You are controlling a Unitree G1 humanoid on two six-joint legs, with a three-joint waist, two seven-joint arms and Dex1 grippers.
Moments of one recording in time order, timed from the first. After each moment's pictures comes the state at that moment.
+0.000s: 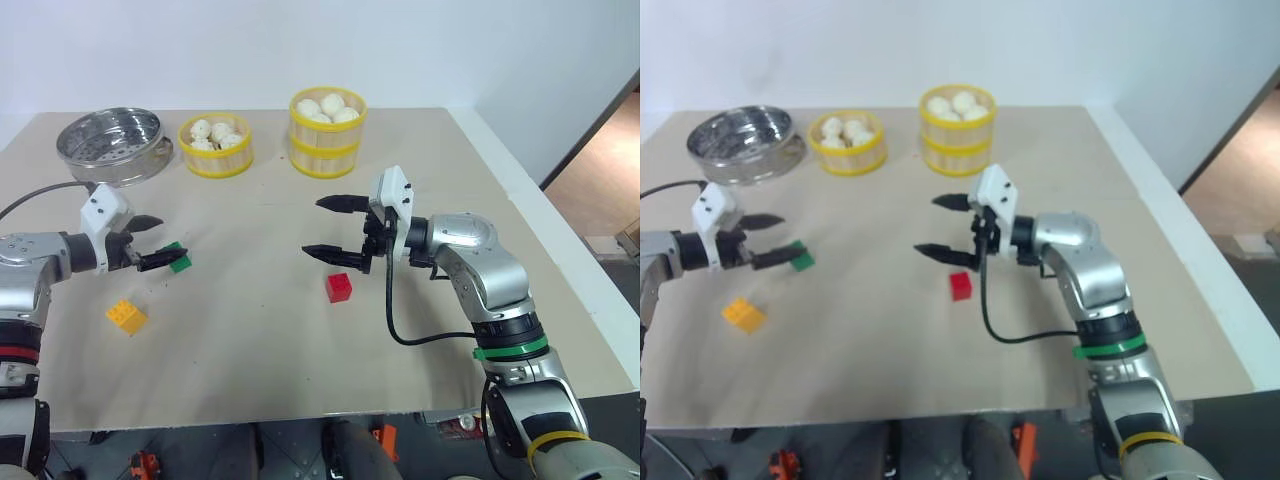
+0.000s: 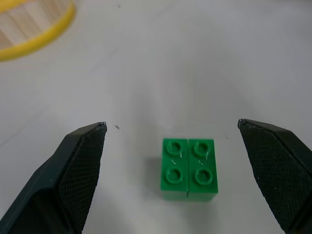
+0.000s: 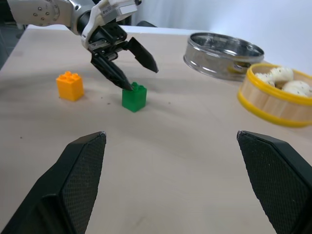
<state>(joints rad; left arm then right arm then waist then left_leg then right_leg) -0.59 0.88 0.06 0.54 -0.28 0.16 -1.16 -0.72 -0.44 0.13 -0.02 0.32 0.39 1.03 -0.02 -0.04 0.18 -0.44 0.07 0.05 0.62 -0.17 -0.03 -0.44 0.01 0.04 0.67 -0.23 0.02</state>
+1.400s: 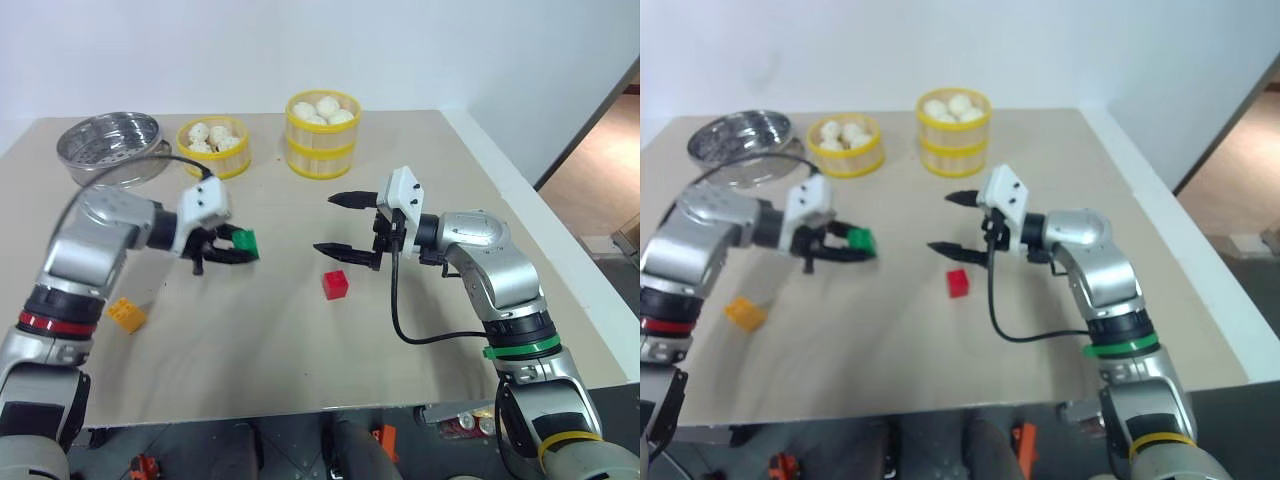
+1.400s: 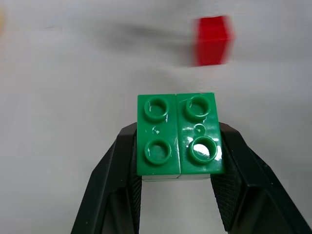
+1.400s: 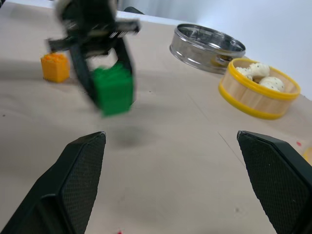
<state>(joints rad) -0.68 0.72 -0.21 -0.03 -0.20 0.55 -1.29 -0.72 -0.49 0.13 0.00 0.28 0.33 1.04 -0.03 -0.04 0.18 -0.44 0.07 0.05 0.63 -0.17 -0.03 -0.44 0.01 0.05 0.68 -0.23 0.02</state>
